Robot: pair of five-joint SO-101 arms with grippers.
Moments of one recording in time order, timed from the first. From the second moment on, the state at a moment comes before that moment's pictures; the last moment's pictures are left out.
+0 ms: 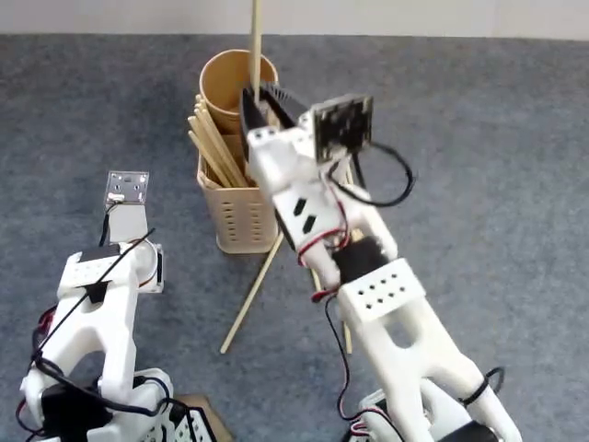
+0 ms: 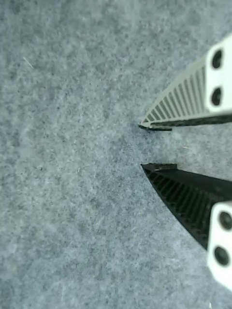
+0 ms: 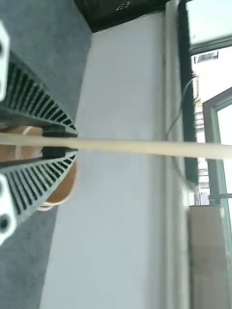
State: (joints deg) left arm -17.9 -20.0 61.1 38.7 -5.4; right arm -33.4 -32.5 43.0 -11.3 -5.9
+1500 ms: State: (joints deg) left arm -17.9 -20.0 61.1 38.7 -5.4; right arm -13.7 -16.4 61.5 22.0 3.1
